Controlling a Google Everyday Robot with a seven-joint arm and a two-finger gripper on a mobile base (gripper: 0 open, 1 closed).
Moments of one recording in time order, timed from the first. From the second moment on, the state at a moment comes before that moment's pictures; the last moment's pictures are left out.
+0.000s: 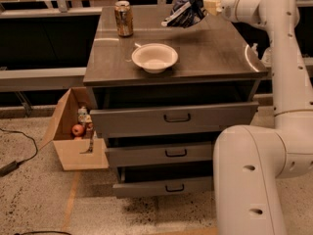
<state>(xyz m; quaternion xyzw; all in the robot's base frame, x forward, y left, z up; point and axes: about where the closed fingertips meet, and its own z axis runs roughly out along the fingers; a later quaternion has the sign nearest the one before) 0.914 -0.205 0.967 -0.28 0.70 0.13 0.64</state>
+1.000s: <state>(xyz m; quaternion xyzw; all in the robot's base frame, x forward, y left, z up) 0.839 -0.226 1.032 -0.32 0.71 0.14 0.61</state>
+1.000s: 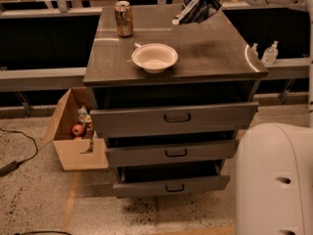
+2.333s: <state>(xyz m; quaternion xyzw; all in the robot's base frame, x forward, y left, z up) 0.774 -0.145 1.051 -0.42 0.66 0.23 0.59</state>
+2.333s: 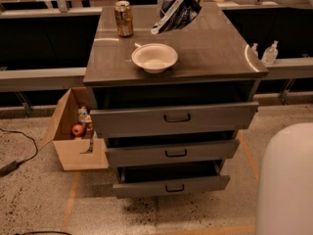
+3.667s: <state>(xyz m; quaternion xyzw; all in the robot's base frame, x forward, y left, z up) 0.722 -0.079 1.067 -0.42 0.64 0.27 0.58</state>
